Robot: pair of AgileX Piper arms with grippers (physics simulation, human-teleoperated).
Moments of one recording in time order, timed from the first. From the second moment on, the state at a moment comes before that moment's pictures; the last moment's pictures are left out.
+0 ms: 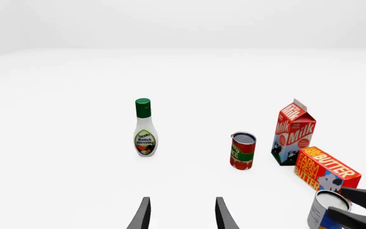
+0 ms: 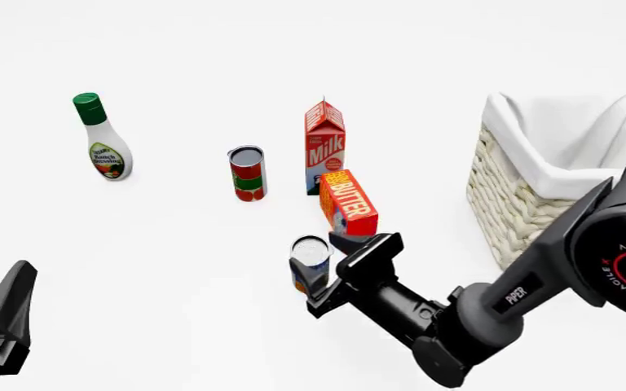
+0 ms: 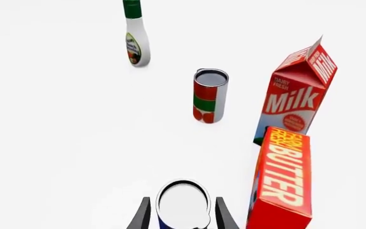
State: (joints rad) left arm 0.00 0.01 0.00 0.00 0.00; right arm 0.73 2.04 -0.56 -1.22 0.01
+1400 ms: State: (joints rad) left arm 0.00 0.01 0.00 0.00 0.00; right arm 0.73 2.17 -0.65 -1.22 0.03
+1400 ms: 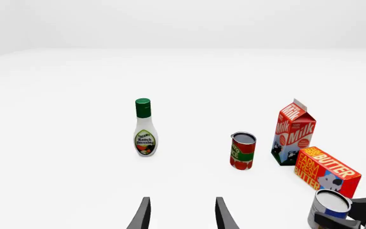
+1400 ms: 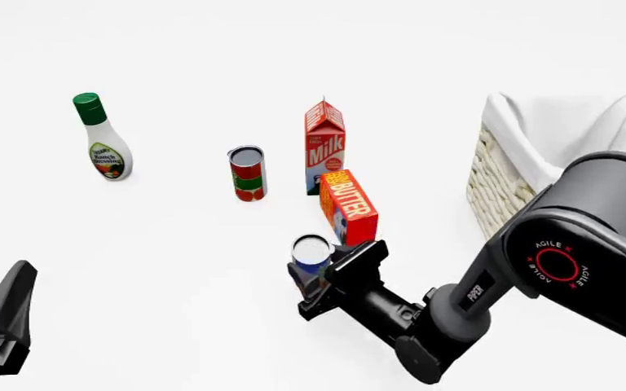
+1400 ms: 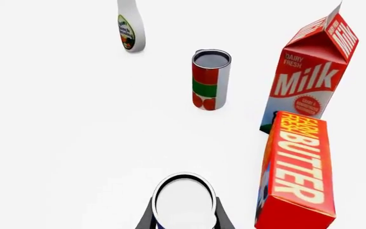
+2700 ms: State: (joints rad) left arm 0.00 0.01 0.00 0.00 0.00; right arm 0.75 1.45 -0.43 -0.99 -0.05
